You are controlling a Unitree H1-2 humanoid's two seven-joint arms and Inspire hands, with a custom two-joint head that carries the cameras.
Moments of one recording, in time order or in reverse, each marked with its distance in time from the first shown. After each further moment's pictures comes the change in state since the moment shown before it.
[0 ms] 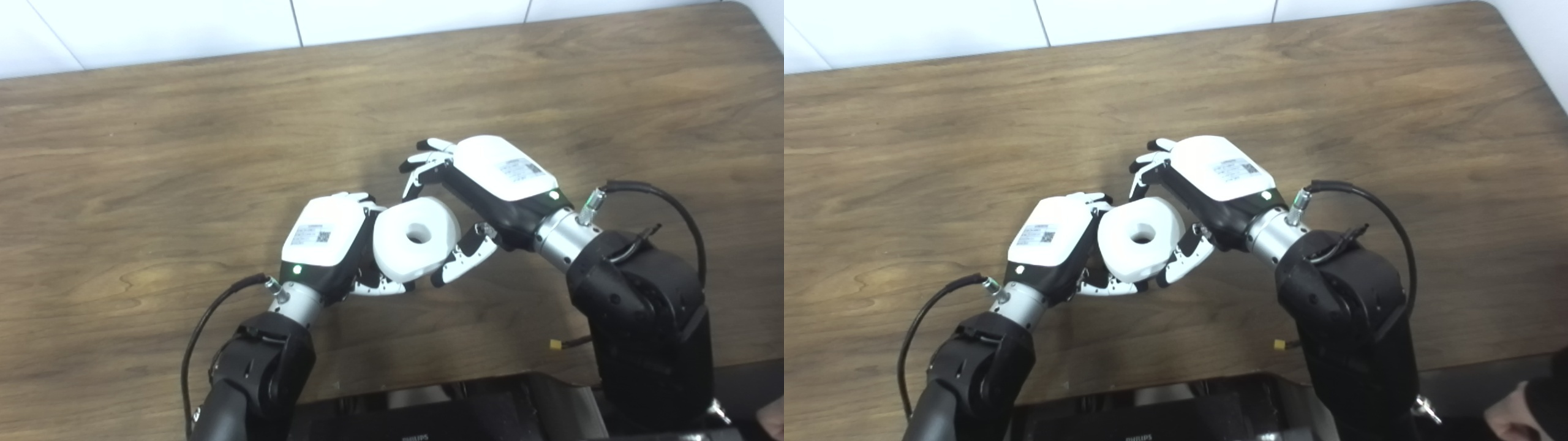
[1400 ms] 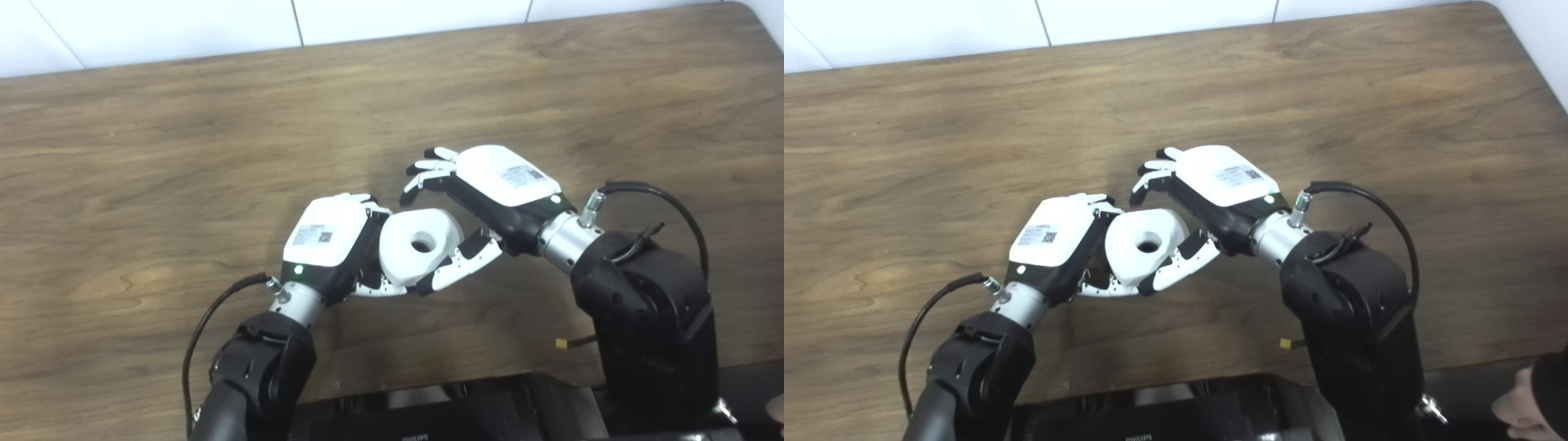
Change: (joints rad) left arm 0.000 -0.003 -0.001 -0.010 0.006 0.000 -0.024; right arm -0.002 -0.009 -0.004 -0.001 -0.037 -0.003 0.078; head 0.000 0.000
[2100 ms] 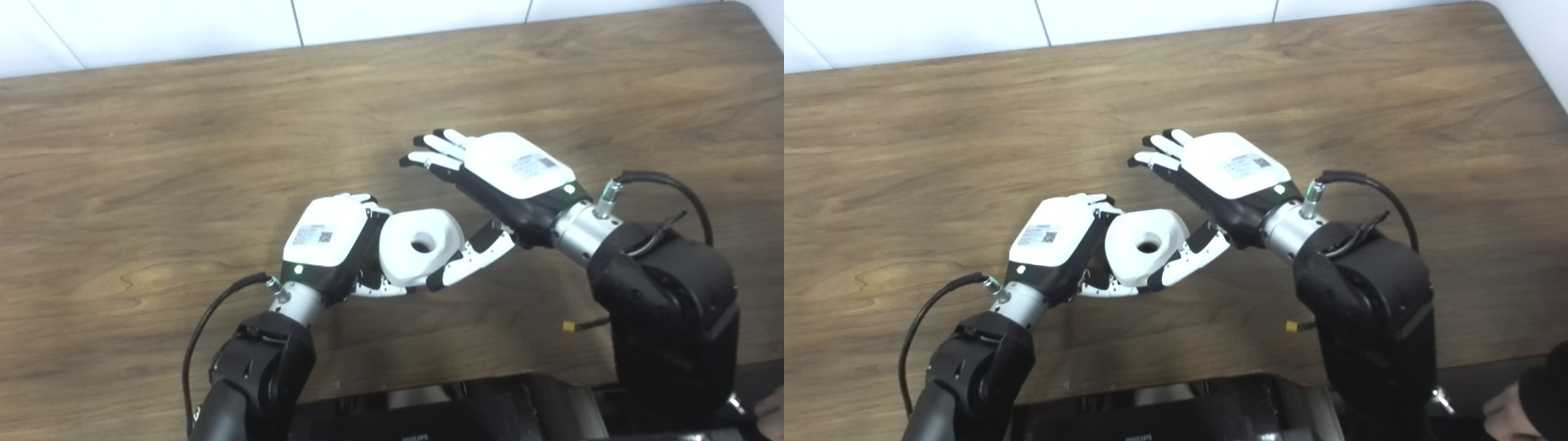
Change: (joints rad) left arm 0.000 0.000 0.002 -0.004 0.001 0.000 -0.012; right arm -0.065 -0.027 -0.054 -0.081 0.000 -0.034 0.107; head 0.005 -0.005
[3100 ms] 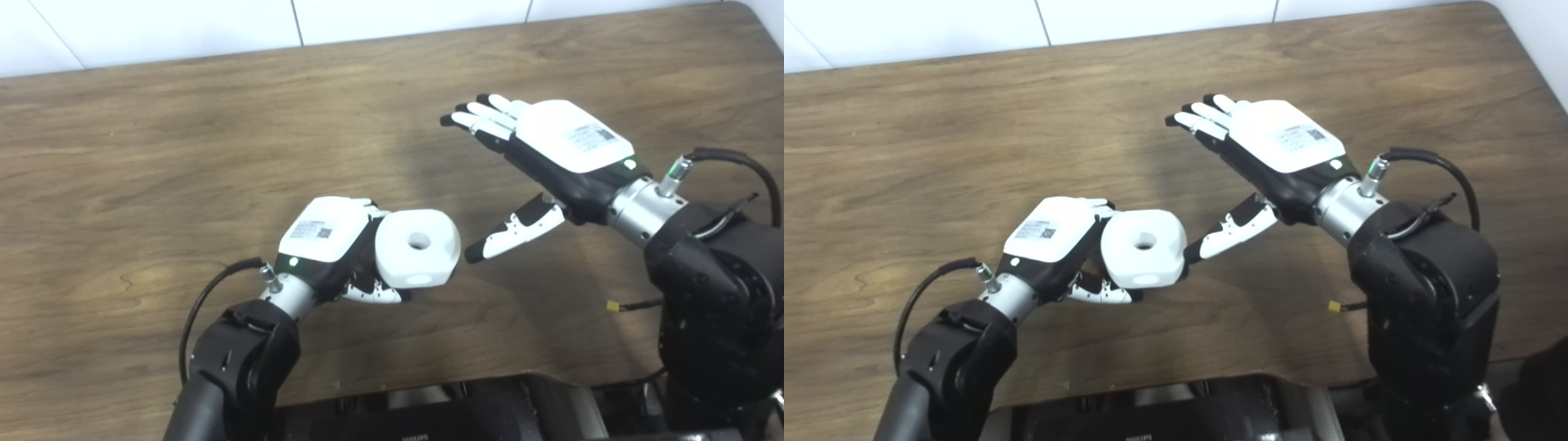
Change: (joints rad) left arm -0.061 0.049 0.023 -0.102 -0.008 0.020 -0.285; right arm -0.021 -0.072 -0.186 -0.017 0.120 -0.038 0.009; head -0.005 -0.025
